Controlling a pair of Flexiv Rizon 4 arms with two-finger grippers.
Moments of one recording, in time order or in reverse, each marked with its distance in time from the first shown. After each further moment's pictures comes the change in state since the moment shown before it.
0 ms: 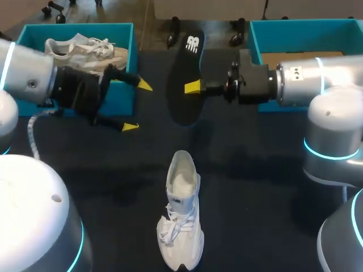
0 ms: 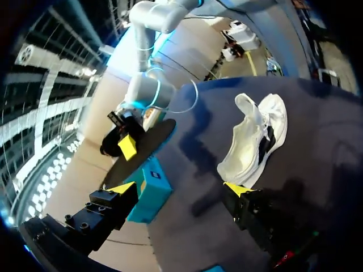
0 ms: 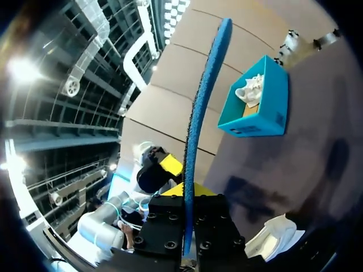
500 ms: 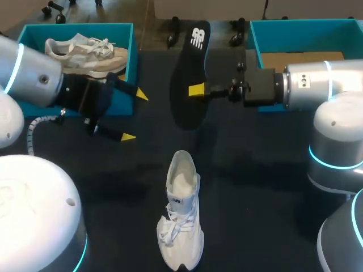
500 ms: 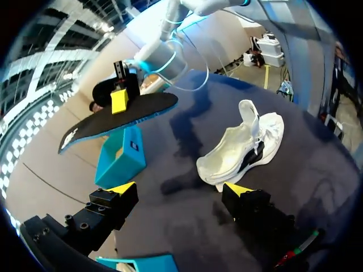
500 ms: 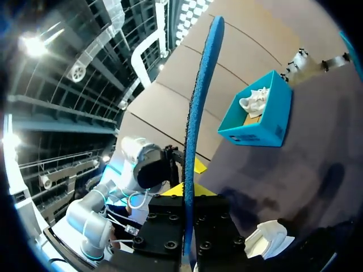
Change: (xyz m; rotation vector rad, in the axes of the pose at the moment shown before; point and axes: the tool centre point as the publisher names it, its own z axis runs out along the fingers) left arm 0.027 0.008 0.003 -0.196 0.134 -0.319; right arm 0.007 -0.009 -0.008 -0.019 -0.031 -0.121
